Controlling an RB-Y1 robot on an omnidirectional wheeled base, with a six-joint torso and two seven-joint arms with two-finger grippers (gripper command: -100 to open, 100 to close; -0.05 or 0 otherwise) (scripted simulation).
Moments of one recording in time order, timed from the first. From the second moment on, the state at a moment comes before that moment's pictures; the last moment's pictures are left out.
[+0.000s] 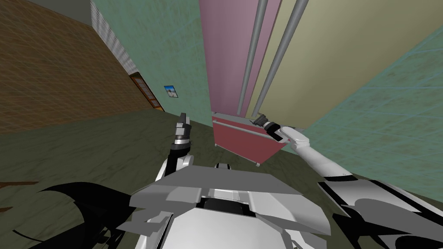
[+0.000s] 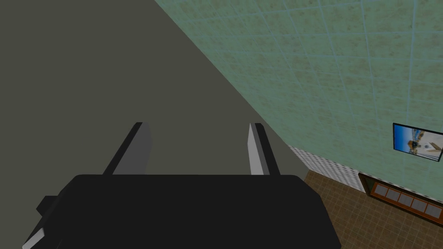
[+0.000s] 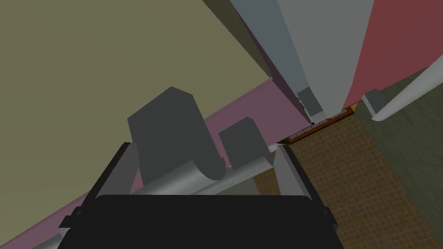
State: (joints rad) left arm 0.46 -0.01 -0.02 -2.39 -0.10 -0.42 -0.16; right arm -0.34 -0.98 0.21 -1.51 0.82 -0.20 0.61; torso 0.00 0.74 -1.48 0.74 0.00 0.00
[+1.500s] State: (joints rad) left arm 0.46 -0.01 -0.02 -2.39 -0.10 -0.42 -0.16; right arm -0.35 -0.97 0.29 -1.69 0.82 -0.32 0.61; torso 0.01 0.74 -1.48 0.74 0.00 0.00
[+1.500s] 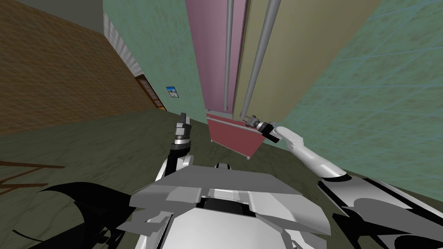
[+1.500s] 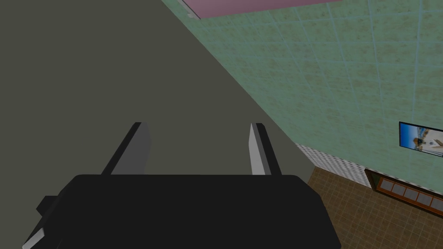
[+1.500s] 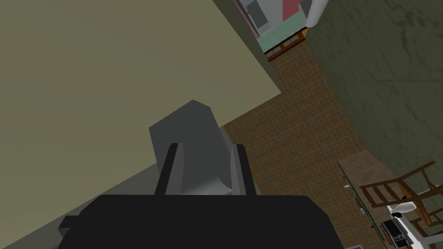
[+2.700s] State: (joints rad) left arm 0.46 -0.01 -0.02 -2.39 -0.10 -0.42 -0.16; right arm -0.33 -0.95 0.38 -1.90 0.79 -0.48 0.62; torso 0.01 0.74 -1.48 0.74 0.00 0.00
